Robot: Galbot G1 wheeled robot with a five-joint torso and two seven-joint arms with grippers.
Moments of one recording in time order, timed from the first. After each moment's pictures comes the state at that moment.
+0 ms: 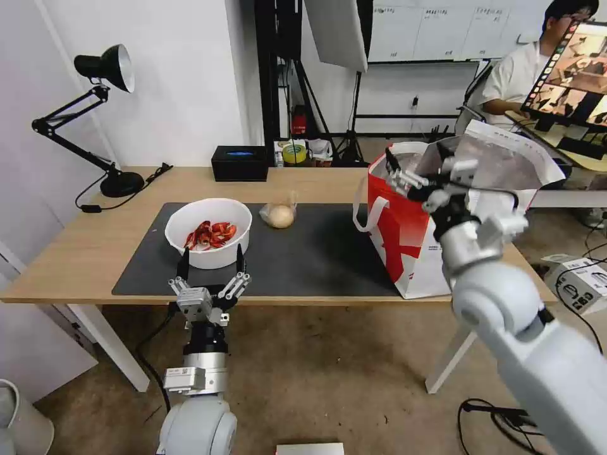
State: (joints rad) left arm 1.52 -1.47 -0.34 -2.16 0.02 -0.27 -0.25; right arm -1.03 0.93 0.26 2.20 0.57 -0.06 0.35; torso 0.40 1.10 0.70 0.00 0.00
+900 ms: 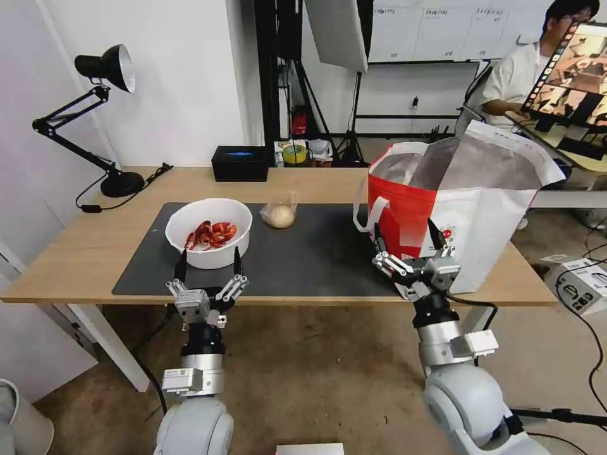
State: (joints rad) left arm 1.52 -1.46 -0.36 -2.15 0.01 -0.27 -0.25; right arm -1.39 1.18 0.31 2.17 0.23 0.23 0.22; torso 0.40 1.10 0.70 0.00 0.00
